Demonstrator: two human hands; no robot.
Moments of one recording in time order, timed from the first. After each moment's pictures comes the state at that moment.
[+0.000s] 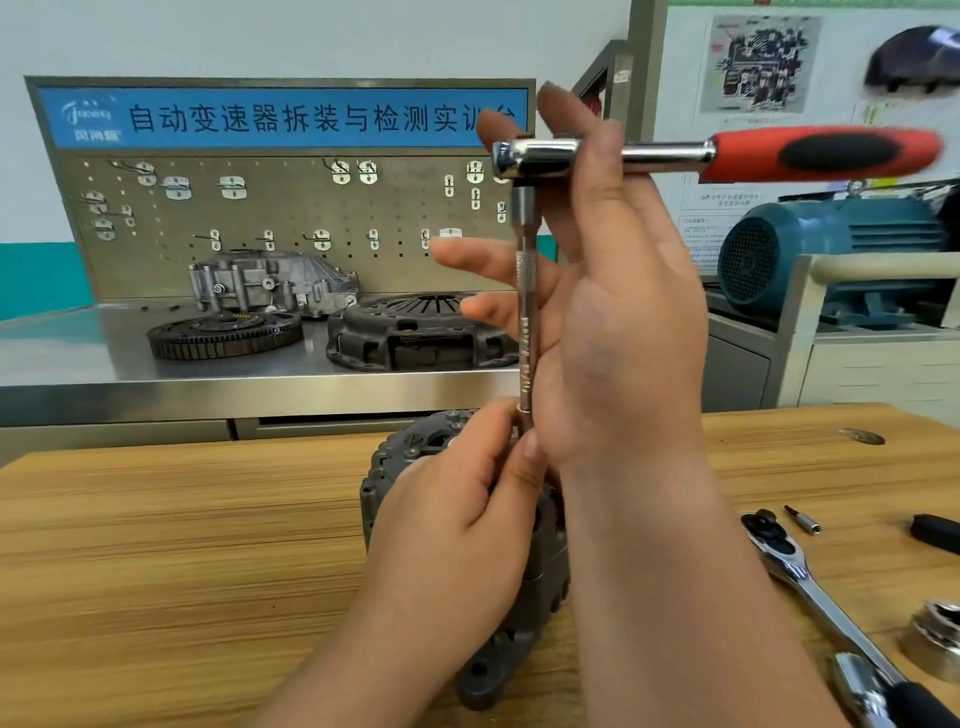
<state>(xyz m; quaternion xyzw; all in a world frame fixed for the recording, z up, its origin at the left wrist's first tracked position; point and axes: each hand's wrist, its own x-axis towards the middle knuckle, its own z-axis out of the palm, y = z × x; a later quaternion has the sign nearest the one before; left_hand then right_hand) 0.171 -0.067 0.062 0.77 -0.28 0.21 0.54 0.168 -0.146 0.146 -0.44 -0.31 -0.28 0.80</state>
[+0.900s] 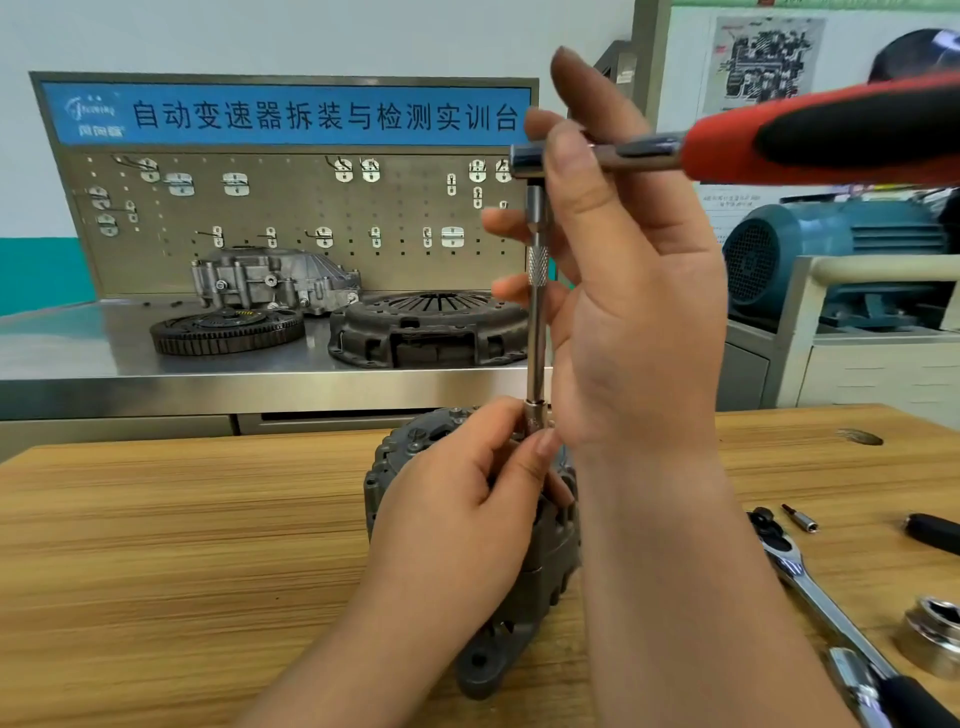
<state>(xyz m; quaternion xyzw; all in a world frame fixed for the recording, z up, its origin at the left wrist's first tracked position) 0.170 -0.067 0.066 0.78 -0.25 0.19 0.53 0.167 -0.149 0.146 -0.46 -0.32 -0.36 0.75</state>
